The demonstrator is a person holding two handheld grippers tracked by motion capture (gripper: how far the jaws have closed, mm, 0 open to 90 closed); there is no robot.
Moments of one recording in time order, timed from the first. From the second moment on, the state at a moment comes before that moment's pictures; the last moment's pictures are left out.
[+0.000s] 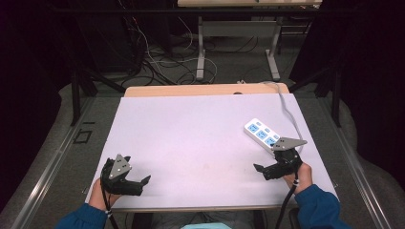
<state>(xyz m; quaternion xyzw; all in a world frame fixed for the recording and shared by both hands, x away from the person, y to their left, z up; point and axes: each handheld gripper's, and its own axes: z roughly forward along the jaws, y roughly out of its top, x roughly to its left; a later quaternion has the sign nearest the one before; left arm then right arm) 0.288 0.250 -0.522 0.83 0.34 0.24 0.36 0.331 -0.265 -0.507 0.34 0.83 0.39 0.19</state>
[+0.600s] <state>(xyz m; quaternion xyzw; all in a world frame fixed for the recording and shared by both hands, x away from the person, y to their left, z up) 0.288 0.249 -0.523 0.84 0.34 0.23 0.36 0.357 -0.268 -0.506 0.36 0.83 0.38 0.19</state>
